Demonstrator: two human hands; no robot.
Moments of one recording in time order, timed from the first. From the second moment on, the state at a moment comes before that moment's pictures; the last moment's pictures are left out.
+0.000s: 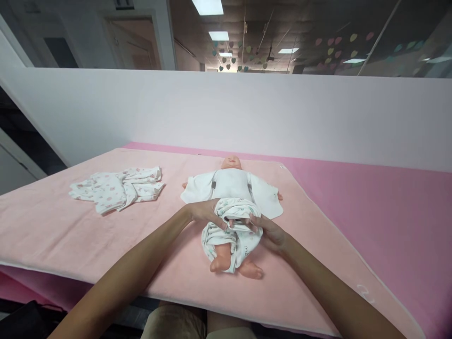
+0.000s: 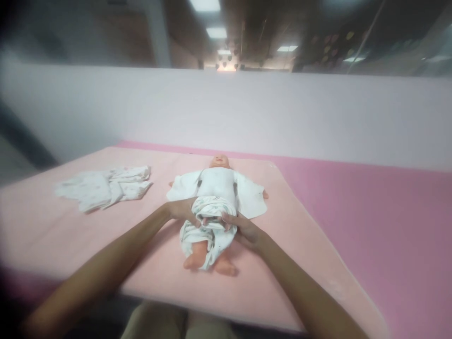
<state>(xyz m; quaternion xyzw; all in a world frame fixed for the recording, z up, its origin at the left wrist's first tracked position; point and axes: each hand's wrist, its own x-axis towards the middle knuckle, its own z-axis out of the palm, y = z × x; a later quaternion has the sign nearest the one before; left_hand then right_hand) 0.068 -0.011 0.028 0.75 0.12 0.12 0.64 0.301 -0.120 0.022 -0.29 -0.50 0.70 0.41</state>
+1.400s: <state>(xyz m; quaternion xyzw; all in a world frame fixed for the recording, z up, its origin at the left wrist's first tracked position) 0.102 -0.146 0.045 0.93 0.31 0.05 0.21 0.257 -0.270 -0.024 -0.73 -0.51 0.11 0.45</state>
